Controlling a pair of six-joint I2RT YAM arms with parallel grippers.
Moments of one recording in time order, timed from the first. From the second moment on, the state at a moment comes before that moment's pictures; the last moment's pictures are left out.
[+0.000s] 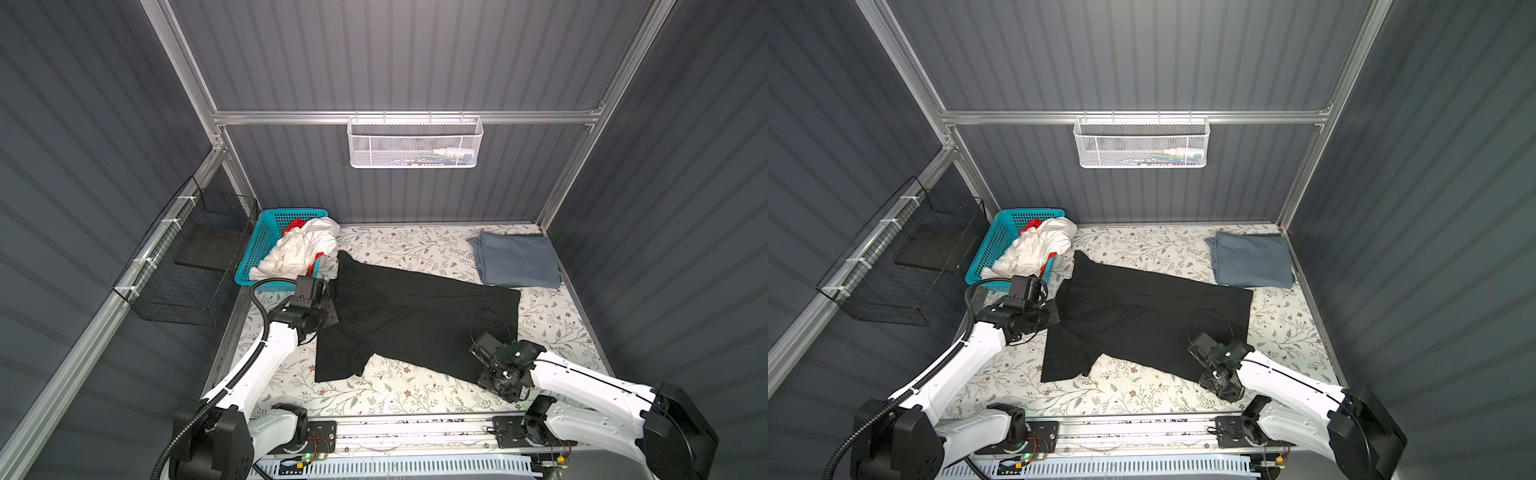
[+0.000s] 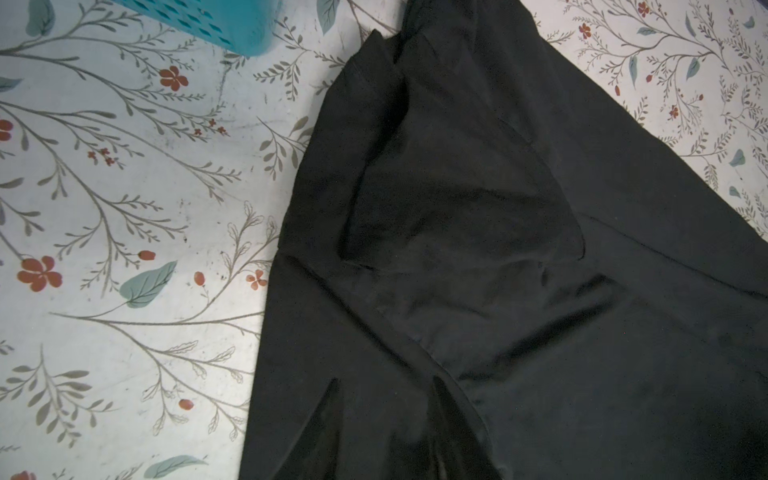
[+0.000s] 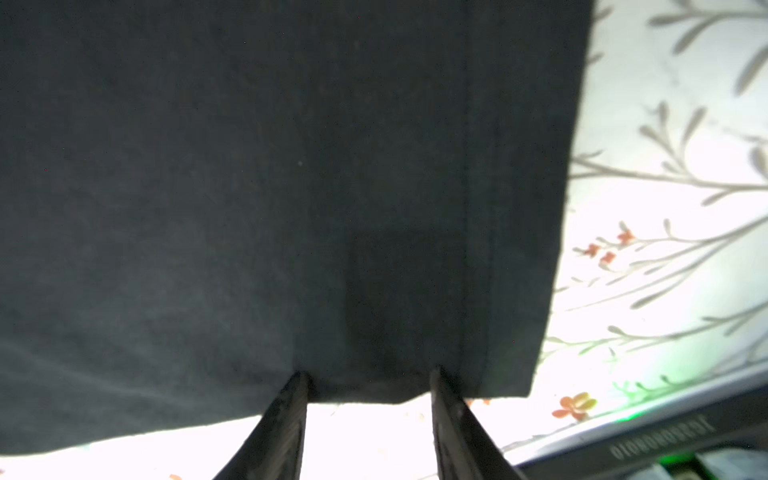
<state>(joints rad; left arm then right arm) -0.27 1.16 0.80 -0.63 0.01 -0.52 0.76 1.03 0.46 -0.92 0.08 1.27</state>
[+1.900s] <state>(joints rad) -0.26 1.12 0.59 -0.68 0.10 -0.61 0.33 1.30 0.79 -0.74 0.14 0.88</state>
